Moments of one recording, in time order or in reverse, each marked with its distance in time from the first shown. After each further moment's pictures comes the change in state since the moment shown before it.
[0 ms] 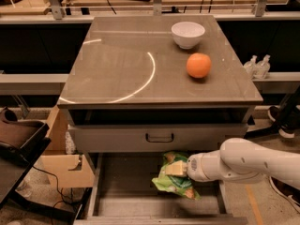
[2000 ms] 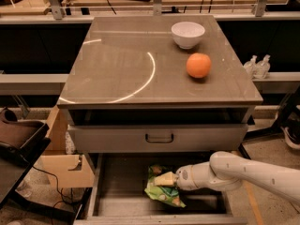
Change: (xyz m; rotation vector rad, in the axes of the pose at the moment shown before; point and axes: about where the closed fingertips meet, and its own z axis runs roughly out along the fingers) arm 0.028 -0.026 0.108 -0.306 0.132 0.026
